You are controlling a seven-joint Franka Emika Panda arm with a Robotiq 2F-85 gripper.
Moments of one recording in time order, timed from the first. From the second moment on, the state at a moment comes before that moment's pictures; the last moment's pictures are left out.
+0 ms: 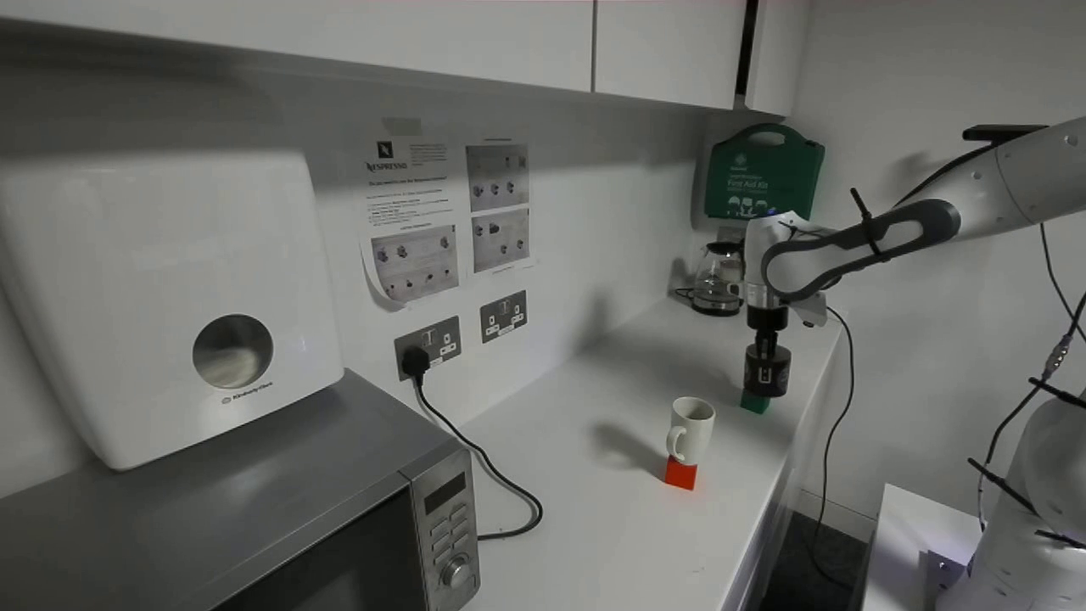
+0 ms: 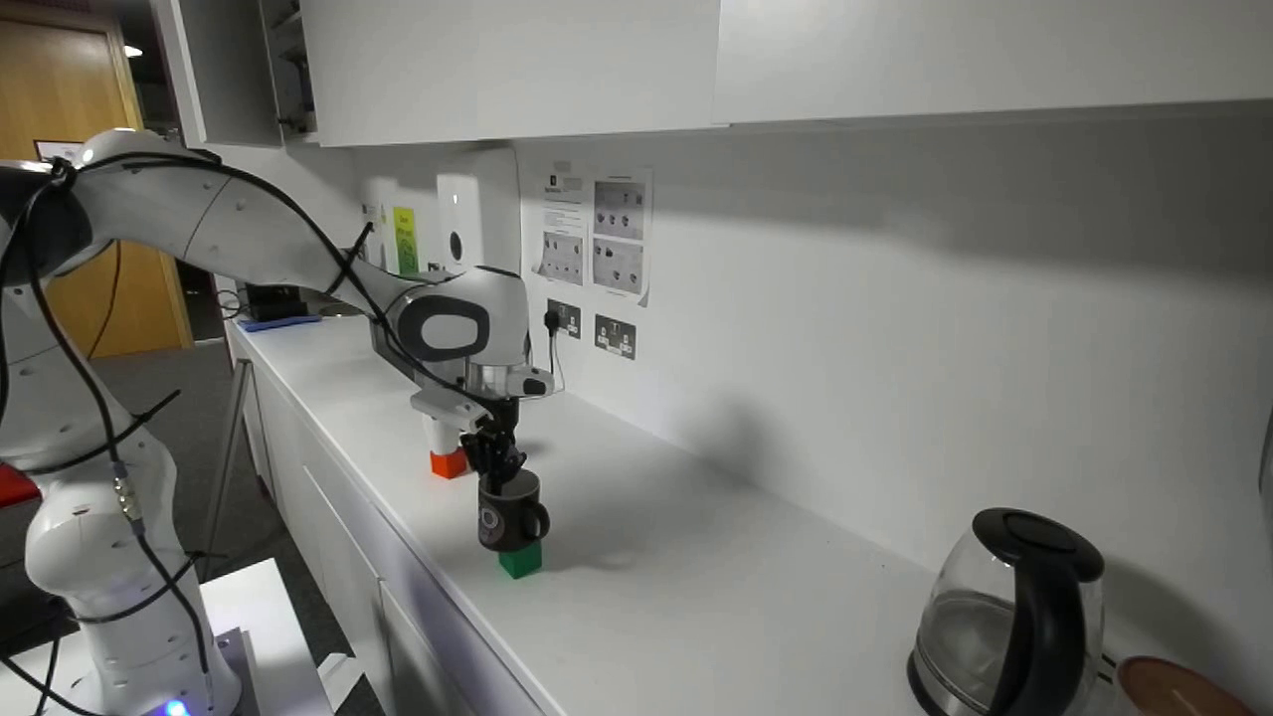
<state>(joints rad) -0.10 -0.24 -0.18 -2.39 -0.14 2.06 -0.41</state>
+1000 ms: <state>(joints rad) -0.10 -0.24 -0.18 -2.39 -0.14 2.08 -0.39</state>
